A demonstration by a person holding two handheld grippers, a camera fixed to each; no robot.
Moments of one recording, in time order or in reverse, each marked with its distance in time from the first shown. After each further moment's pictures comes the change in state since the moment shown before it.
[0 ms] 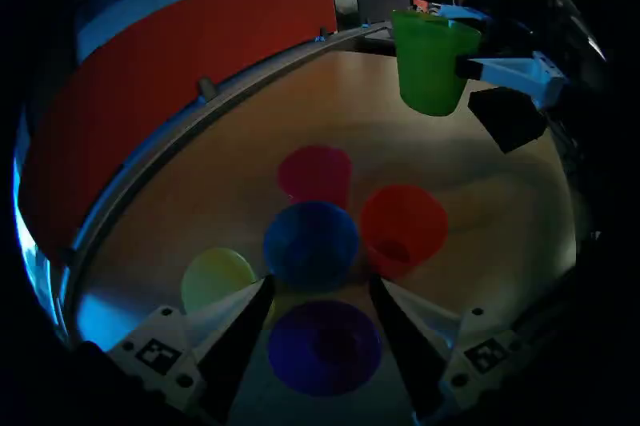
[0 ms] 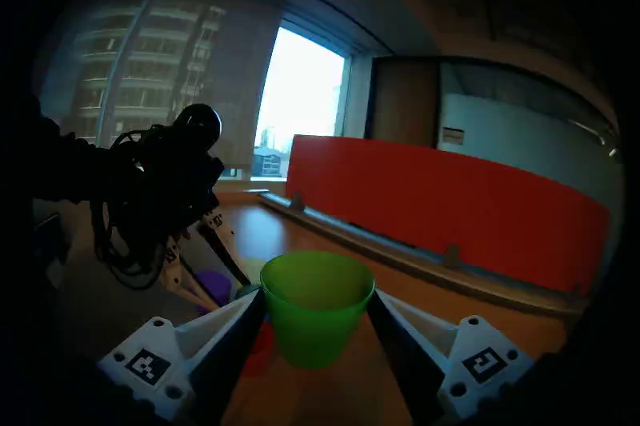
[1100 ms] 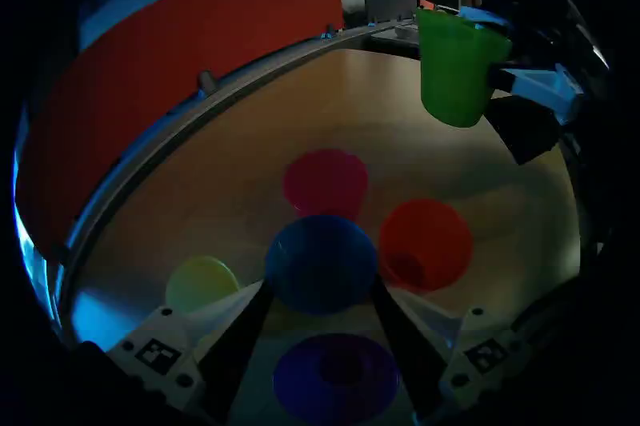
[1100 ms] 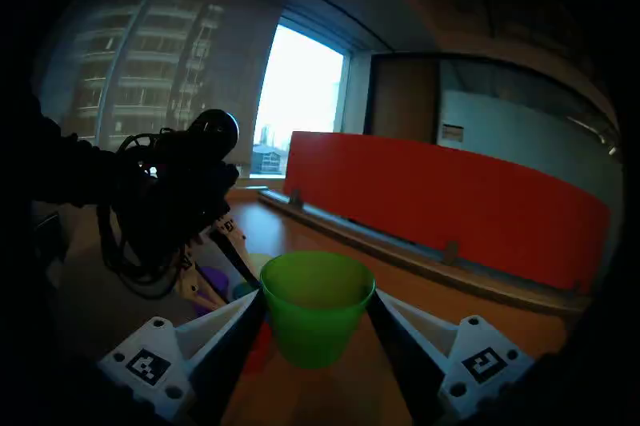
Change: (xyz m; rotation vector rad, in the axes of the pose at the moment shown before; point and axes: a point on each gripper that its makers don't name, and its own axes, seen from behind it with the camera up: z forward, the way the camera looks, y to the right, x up) left arm 0.009 -0.008 0.027 -0.002 -0.006 -0.029; right arm -0.004 0.004 0.001 -0.002 -0.011 0.005
